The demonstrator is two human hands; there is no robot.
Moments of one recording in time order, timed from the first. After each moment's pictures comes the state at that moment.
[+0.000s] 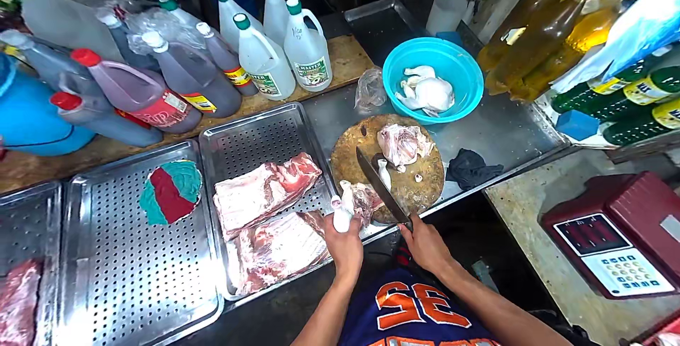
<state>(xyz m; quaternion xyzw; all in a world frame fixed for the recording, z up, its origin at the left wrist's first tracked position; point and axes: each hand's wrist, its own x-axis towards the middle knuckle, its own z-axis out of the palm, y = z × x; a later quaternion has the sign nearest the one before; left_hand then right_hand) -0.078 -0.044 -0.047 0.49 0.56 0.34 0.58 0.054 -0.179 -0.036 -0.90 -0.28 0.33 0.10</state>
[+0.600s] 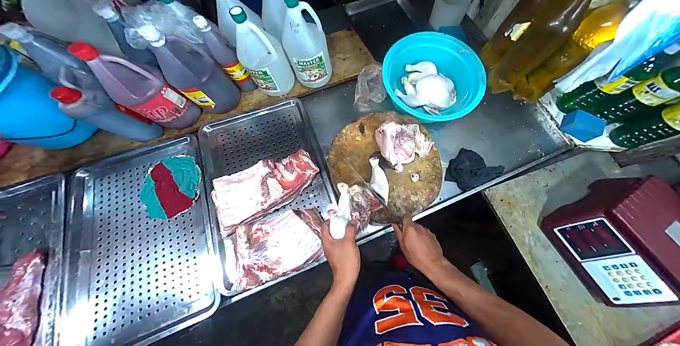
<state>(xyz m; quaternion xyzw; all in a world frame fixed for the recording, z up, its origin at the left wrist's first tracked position) -0.080 -0.059 -0.053 0.47 0.57 0.36 0.57 0.057 -0.170 -0.047 -0.89 -0.31 0.32 0.00</state>
